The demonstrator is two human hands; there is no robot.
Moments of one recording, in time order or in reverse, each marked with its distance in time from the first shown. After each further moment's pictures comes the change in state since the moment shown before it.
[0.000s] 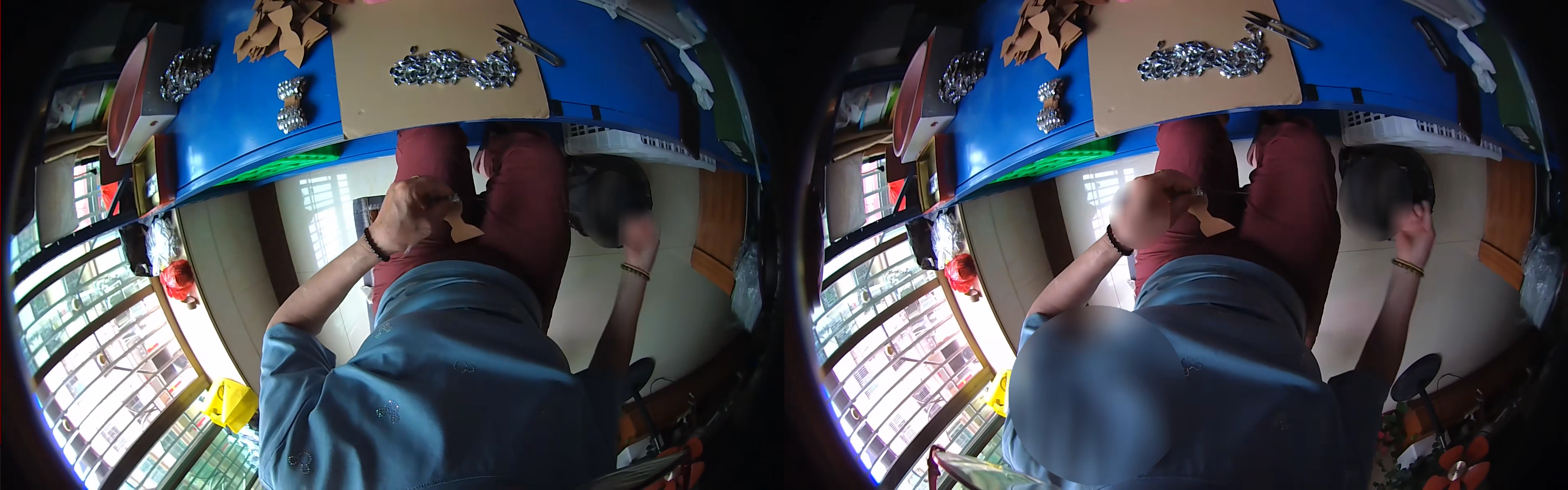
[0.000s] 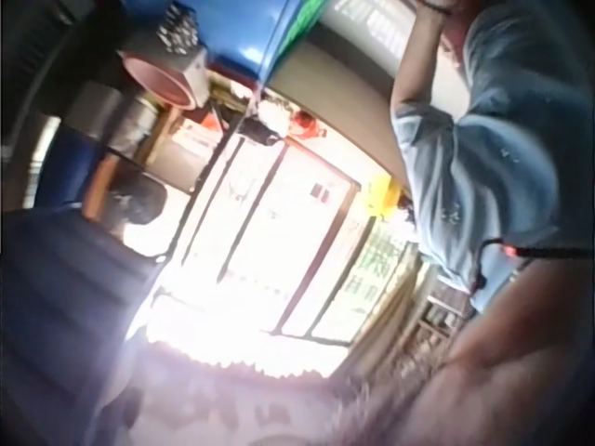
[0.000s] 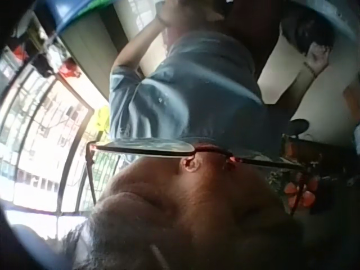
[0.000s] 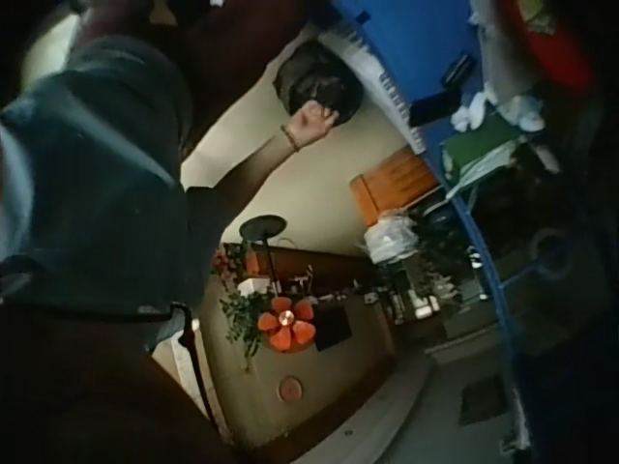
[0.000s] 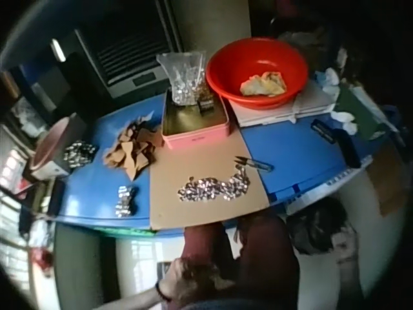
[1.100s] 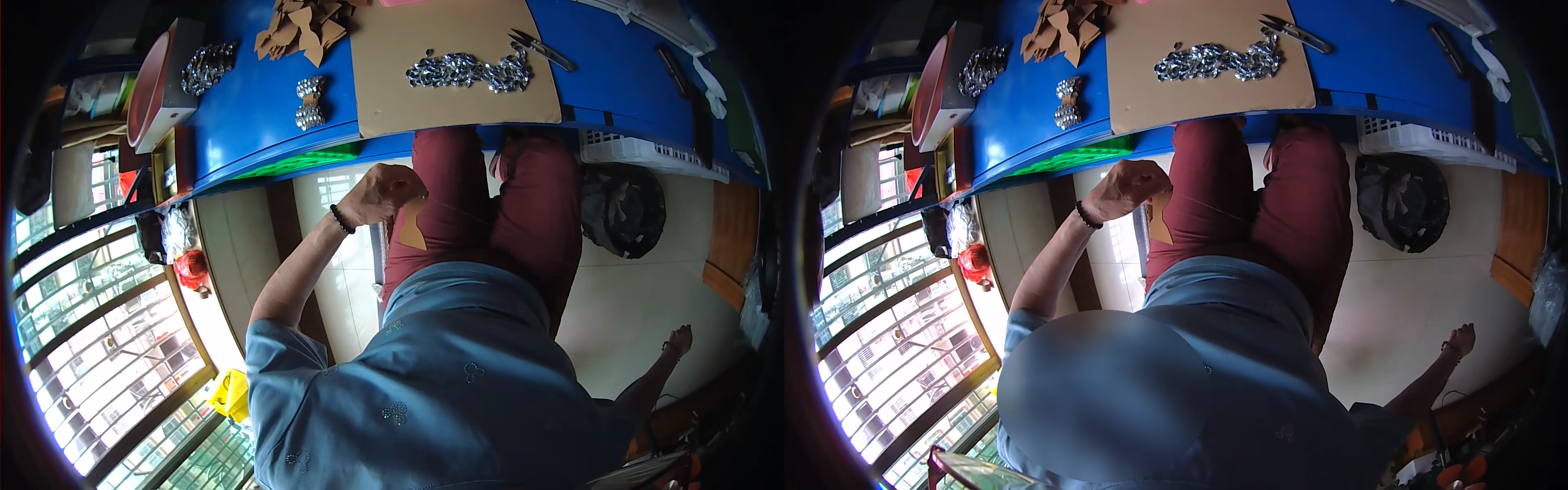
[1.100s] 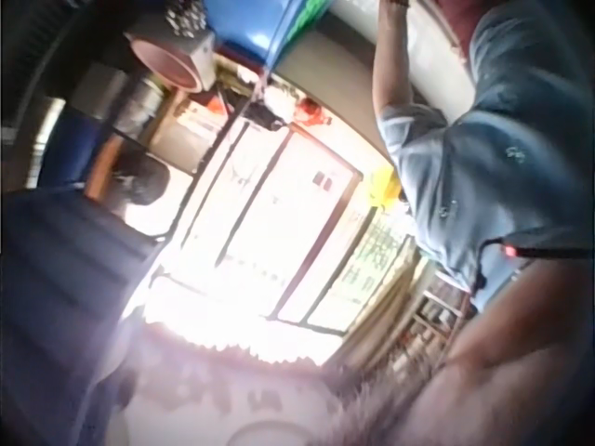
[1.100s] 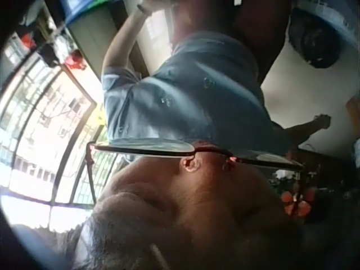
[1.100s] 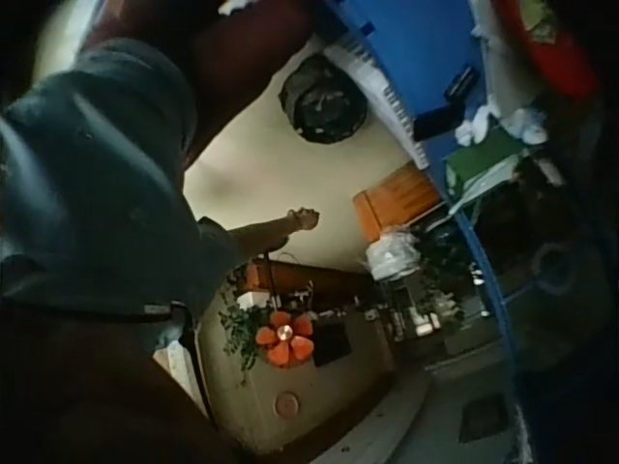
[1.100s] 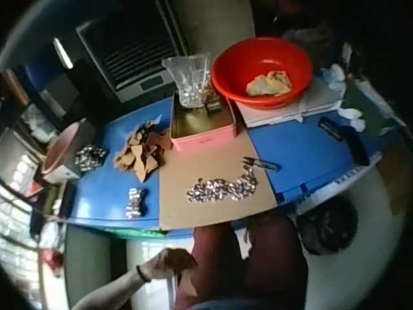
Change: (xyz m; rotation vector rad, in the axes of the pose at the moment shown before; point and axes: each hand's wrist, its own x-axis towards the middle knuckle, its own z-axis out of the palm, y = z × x) left_hand 0.008 -0.009 -0.063 0.170 -0.338 -0.085; right_hand -0.091 -0.196 -0.295 -0.494 0.680 -0.121
